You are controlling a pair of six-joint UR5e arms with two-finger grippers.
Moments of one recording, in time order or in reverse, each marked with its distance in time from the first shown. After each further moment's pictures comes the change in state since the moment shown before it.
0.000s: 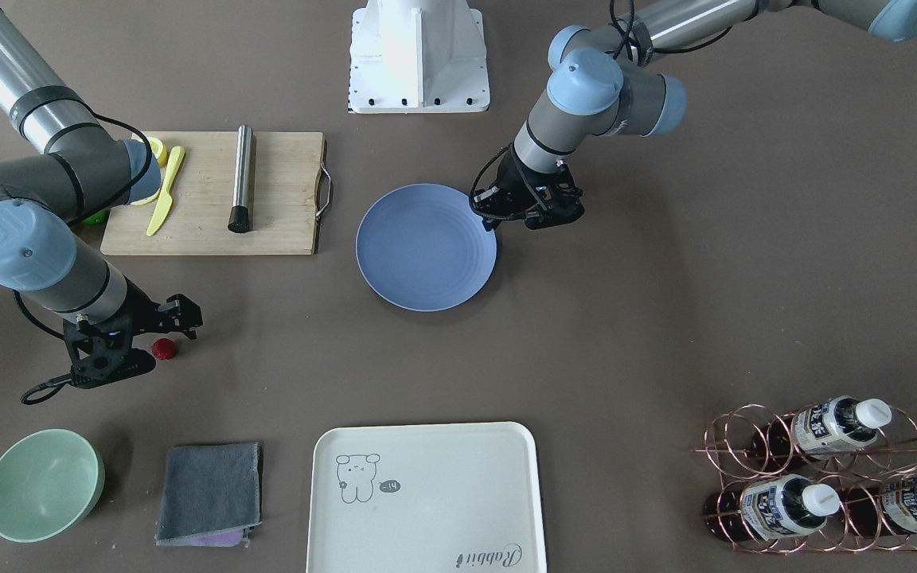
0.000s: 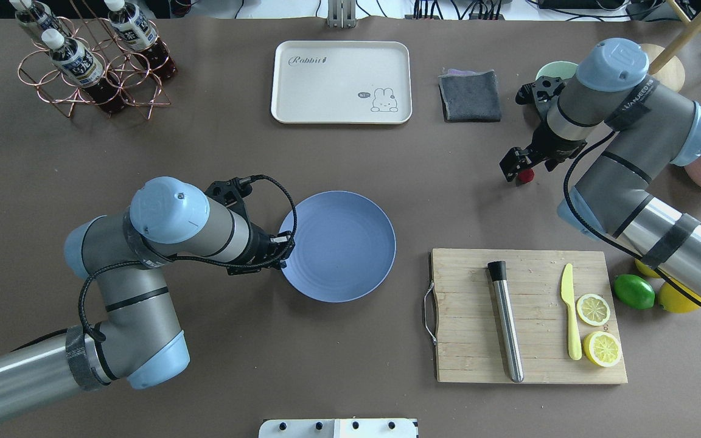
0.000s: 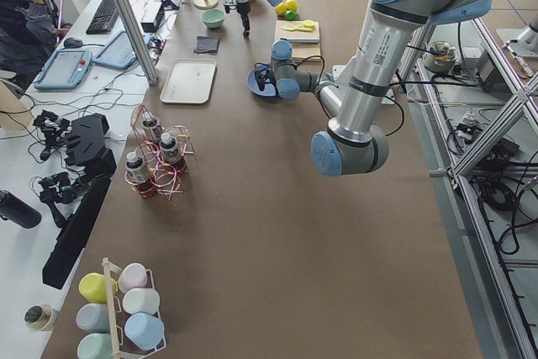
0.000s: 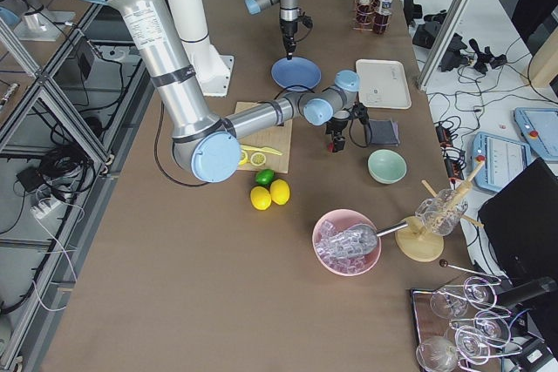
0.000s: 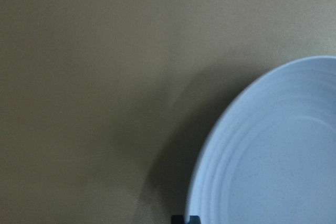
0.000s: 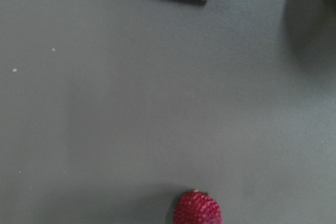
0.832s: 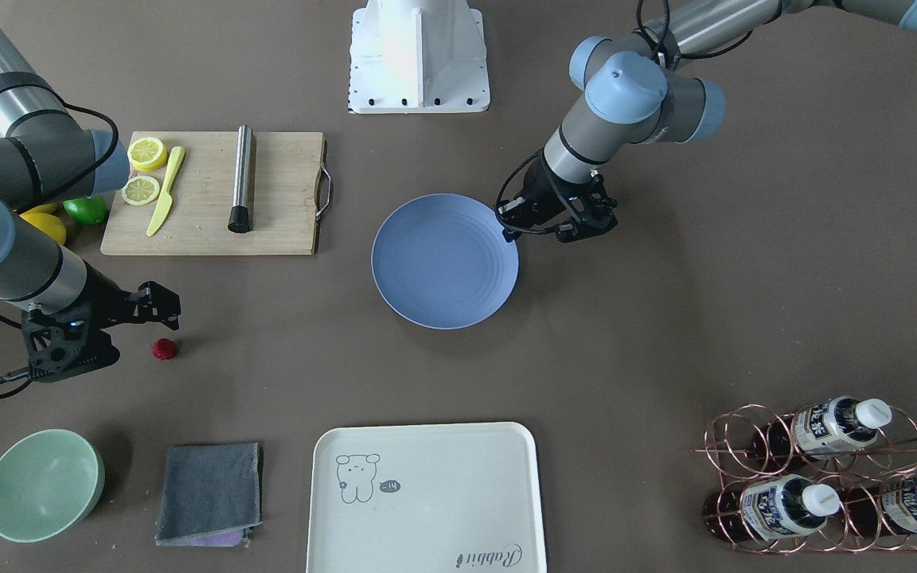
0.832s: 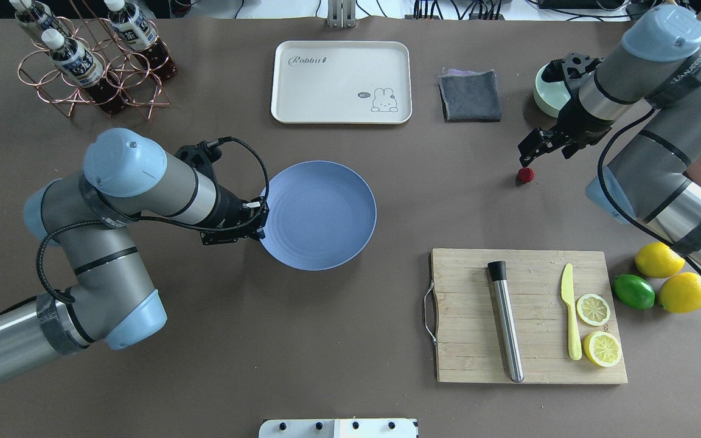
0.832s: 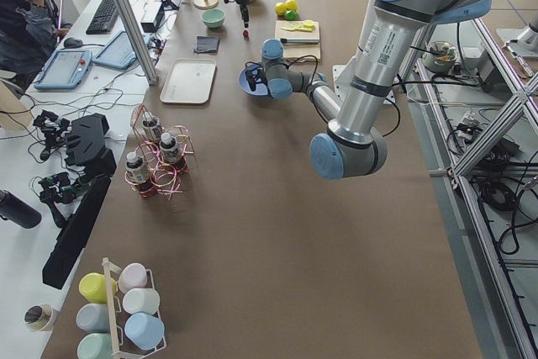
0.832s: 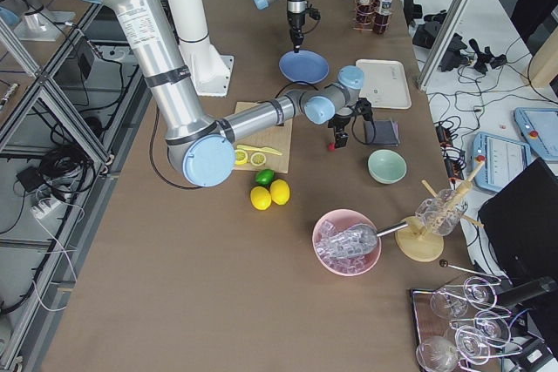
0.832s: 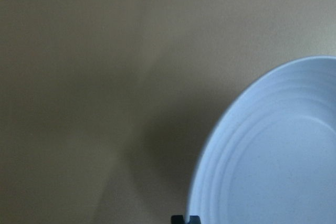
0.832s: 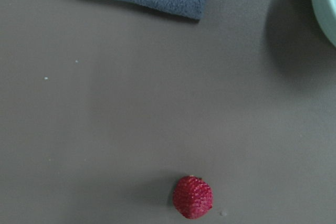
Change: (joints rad) left arm -0.058 0.009 -0.010 -0.001 -0.045 0.006; right arm 0.046 -0.031 0.064 -0.004 0.072 -0.009
